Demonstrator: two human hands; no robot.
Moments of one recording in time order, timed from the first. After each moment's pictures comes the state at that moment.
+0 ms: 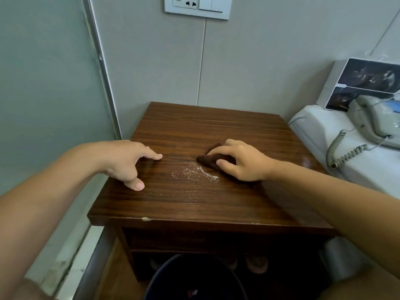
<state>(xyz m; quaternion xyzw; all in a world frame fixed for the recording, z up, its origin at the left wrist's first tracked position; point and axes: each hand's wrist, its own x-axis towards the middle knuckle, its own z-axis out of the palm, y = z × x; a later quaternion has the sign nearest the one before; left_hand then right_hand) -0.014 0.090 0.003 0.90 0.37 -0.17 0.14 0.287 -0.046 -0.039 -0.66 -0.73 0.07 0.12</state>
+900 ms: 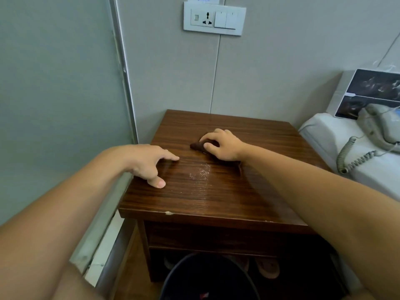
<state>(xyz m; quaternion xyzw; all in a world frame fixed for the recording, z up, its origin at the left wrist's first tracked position) -0.022 0.096 -0.003 0.91 0.36 -0.15 0.15 0.253 0.041 -0.039 -0.71 -0.69 0.09 0.12</state>
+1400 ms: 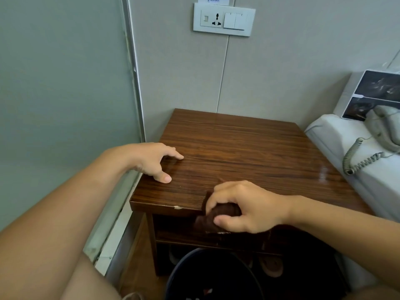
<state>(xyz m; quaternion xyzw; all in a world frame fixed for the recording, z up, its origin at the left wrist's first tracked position) -0.041 0.104 -0.014 0.91 0.34 -0.09 0.22 0.174 -0.120 -0.026 -0.50 -0.84 0.17 0.11</state>
